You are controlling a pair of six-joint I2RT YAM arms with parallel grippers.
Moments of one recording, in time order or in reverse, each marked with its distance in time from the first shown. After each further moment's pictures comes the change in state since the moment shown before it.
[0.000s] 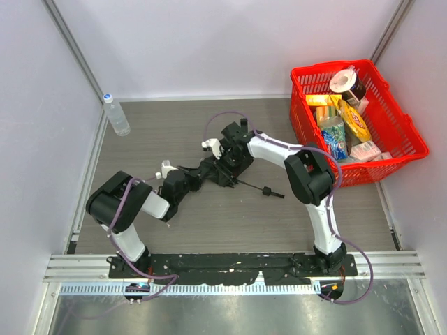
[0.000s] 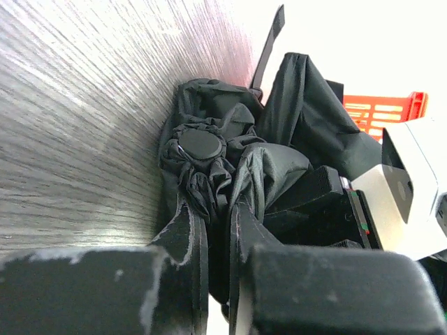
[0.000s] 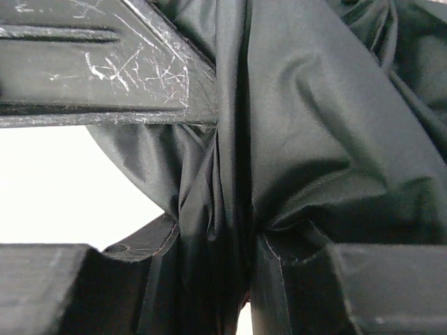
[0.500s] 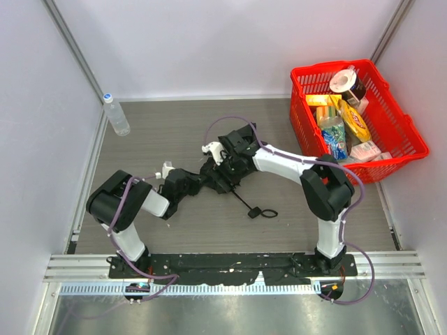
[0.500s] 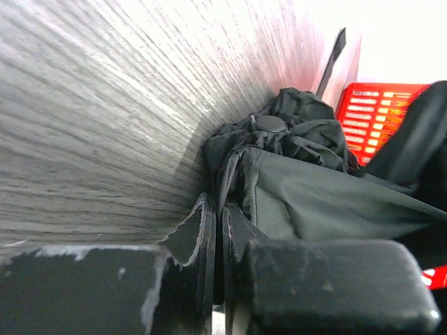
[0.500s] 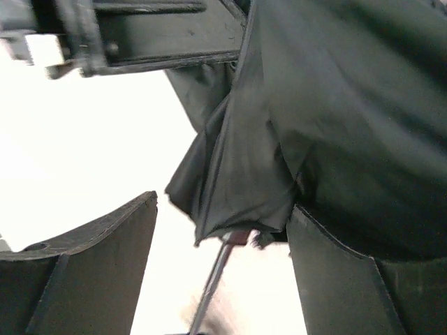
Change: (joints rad) left arm 0.017 -0.003 0.031 -0.168 0.051 0.119; right arm 0.089 -0.238 -0.242 0.161 0.253 0.209
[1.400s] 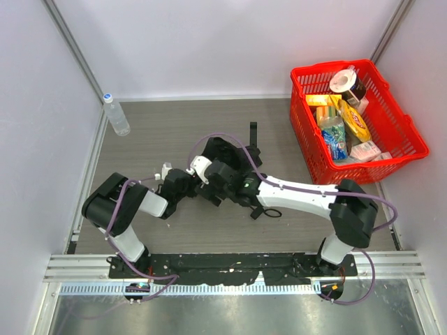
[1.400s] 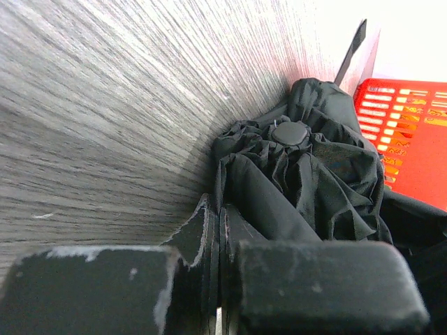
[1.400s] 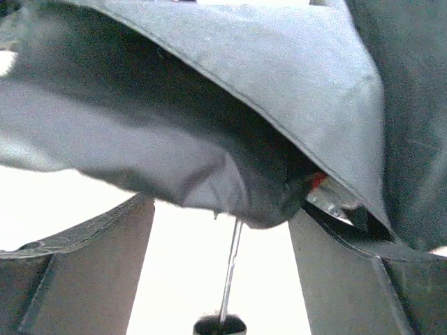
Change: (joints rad) left arm 0.004 -0.047 -0.005 -0.100 0.029 -0.008; right arm 0.330 -0.271 -0.198 0.229 0.631 0.025
